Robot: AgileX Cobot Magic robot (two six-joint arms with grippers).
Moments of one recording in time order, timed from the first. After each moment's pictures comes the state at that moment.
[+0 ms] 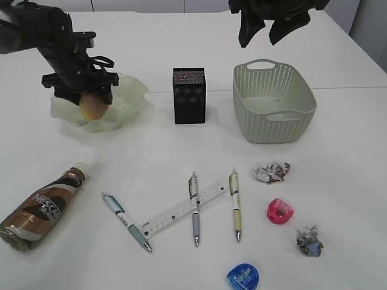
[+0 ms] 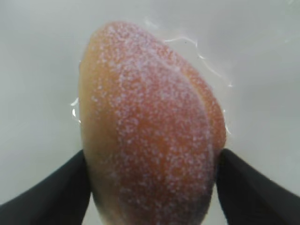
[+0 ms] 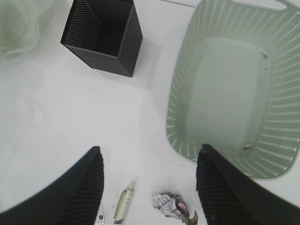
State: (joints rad) left arm -0.18 2.39 -2.05 0.08 0.82 -0.28; right arm 0.27 2.07 -2.17 0.05 1.25 0.04
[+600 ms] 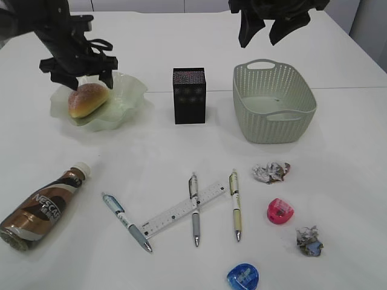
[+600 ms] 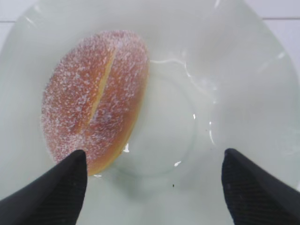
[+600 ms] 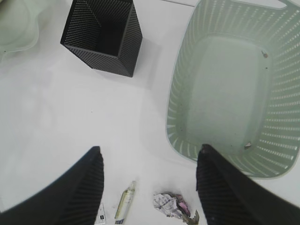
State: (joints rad) left arm -0.18 2.39 -2.14 0.07 0.87 -0.28; right arm 0.27 2.07 -2.17 0.05 1.25 0.05
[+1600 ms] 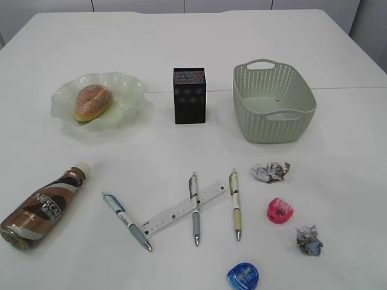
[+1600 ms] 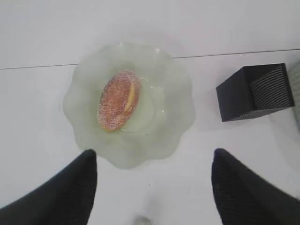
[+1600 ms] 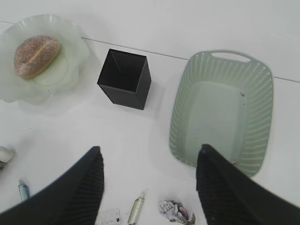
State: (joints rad) left arm -0.18 1.98 -2.24 -0.02 1.25 -0.18; right arm 0.27 1.86 -2.17 0.05 1.26 0.05
